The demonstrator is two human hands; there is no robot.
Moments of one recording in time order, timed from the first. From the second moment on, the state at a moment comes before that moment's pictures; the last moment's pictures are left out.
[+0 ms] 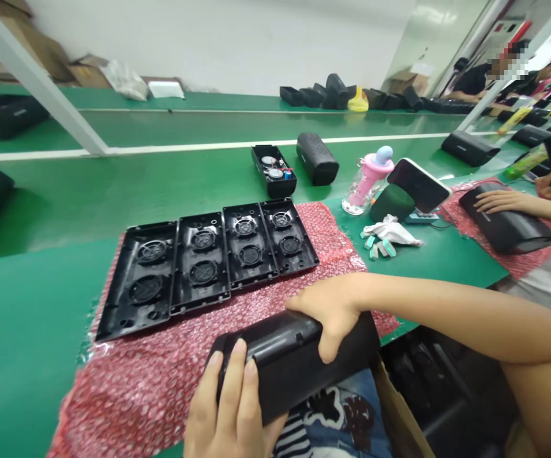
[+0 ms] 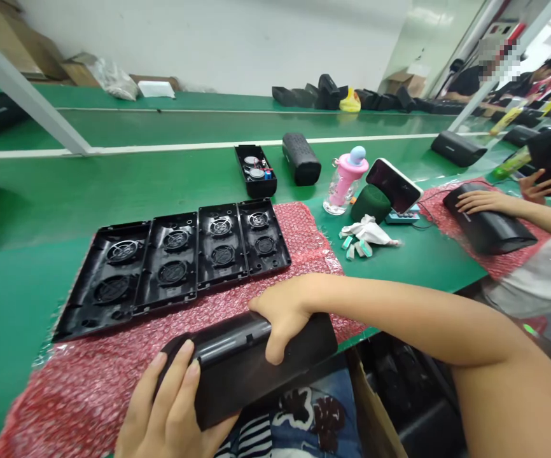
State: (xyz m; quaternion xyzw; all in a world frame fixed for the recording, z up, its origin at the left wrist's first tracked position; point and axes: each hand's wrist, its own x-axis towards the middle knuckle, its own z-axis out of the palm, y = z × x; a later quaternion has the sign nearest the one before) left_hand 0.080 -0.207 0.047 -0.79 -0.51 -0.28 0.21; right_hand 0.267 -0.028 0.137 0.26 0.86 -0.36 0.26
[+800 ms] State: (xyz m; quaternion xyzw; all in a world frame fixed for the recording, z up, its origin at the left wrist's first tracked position) left_hand 0.072 -0.182 0.055 -0.79 -0.52 -0.27 0.20; right_hand 0.264 0.005 0.120 0.21 0.81 -0.47 0.28
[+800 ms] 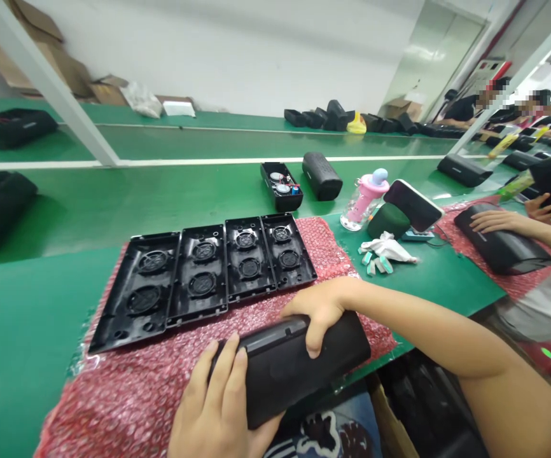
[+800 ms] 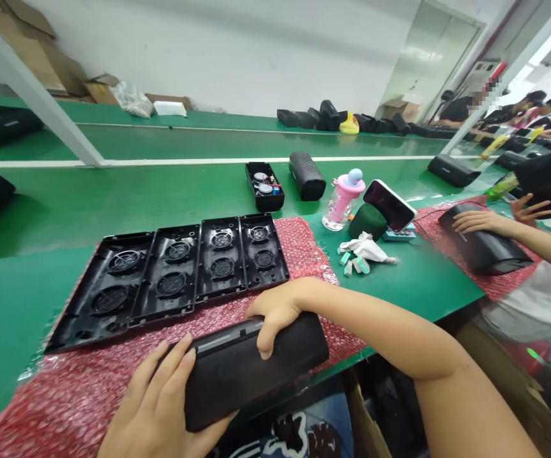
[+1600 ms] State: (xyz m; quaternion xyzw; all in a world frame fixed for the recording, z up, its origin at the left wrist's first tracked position) left_hand 0.076 -0.188 0.057 -0.78 -0.53 -0.26 0.19; right_hand 0.267 0.001 0.121 0.20 0.82 -0.46 0.28
